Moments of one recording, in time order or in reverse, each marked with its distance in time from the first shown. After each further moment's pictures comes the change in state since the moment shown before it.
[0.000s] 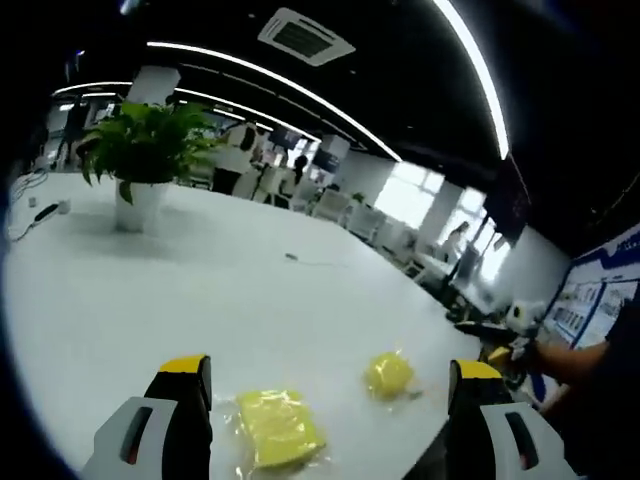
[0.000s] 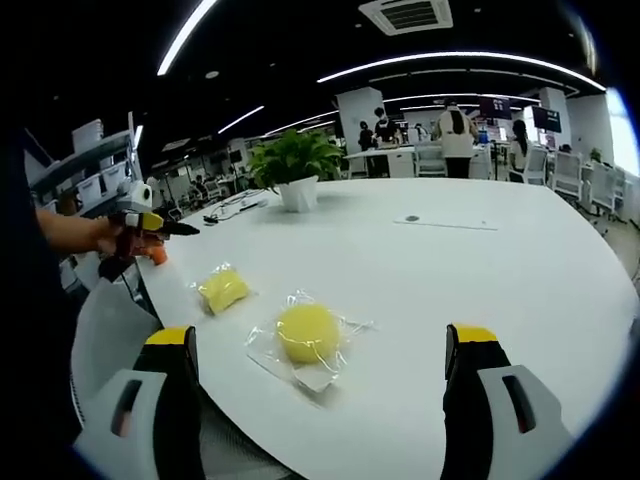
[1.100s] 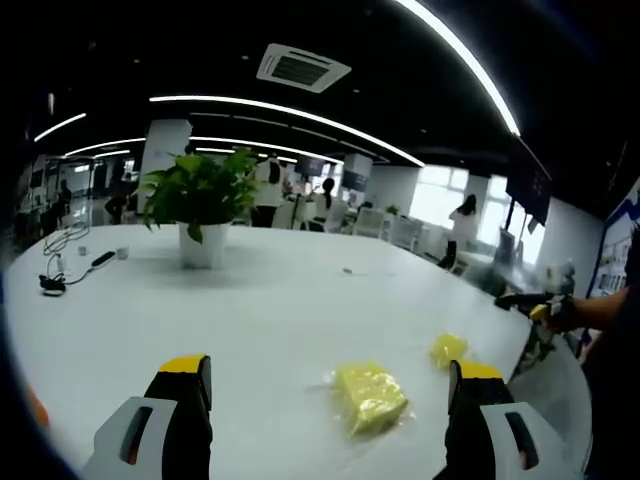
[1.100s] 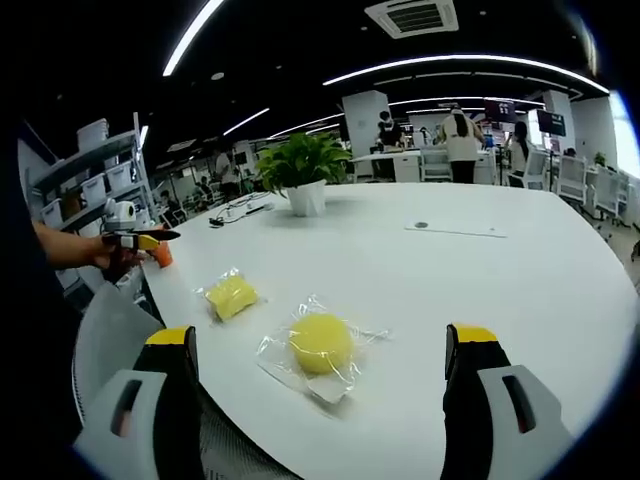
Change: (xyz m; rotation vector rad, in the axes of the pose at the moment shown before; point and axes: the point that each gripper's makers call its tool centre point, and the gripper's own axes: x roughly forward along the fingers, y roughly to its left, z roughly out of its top) left arm -0.091 0.062 -0.005 0.169 -0.107 0.209; right arm 0.005 0.010 0.014 -0.009 -0.025 0.016
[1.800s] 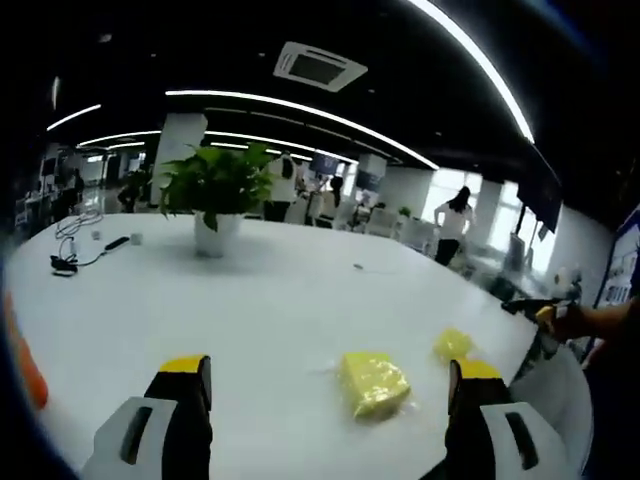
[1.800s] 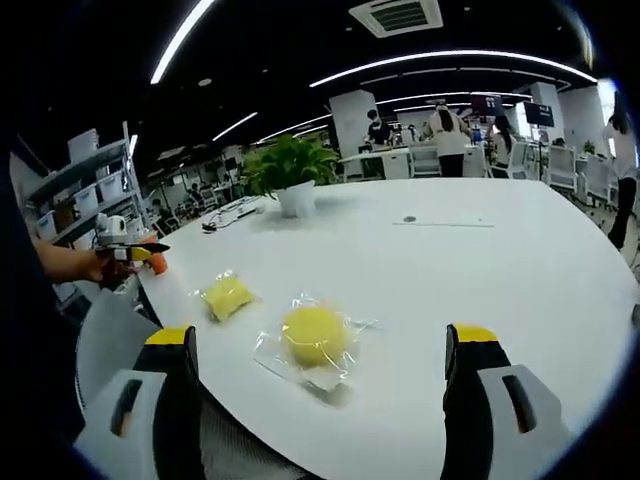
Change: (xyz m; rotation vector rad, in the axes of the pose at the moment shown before) left arm -0.017 0.000 -0.019 -0.037 0.014 0.043; right arm -0.012 0.001 -0.009 0.041 -0.004 -0.028
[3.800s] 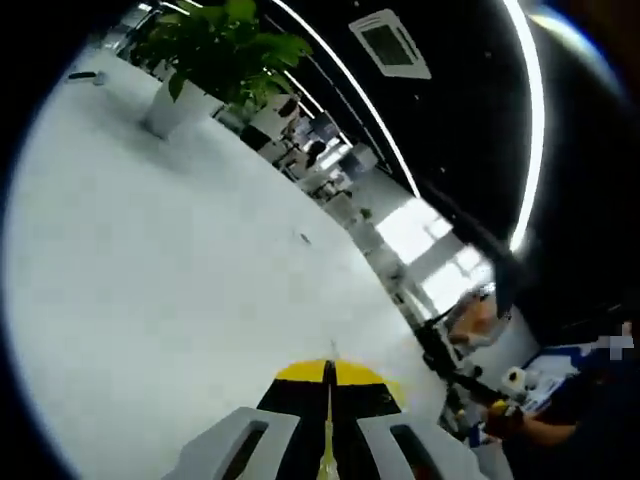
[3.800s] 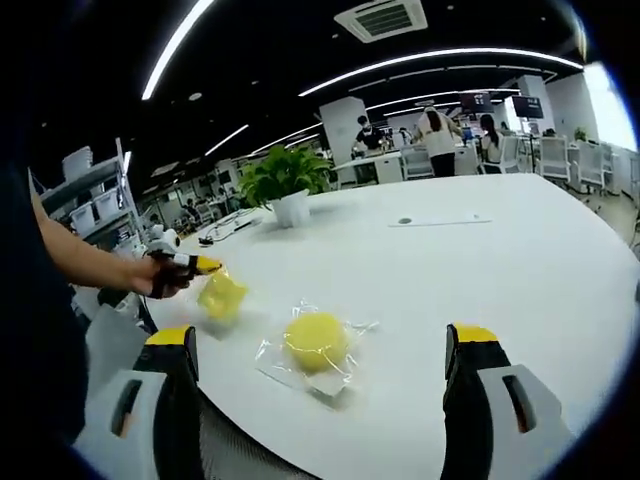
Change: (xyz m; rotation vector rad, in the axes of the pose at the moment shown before) left arm 0.144 -0.024 -0.033 -0.414 0.141 -0.218; right arm -0.001 -0.007 -0.002 0.063 -0.044 -0.025
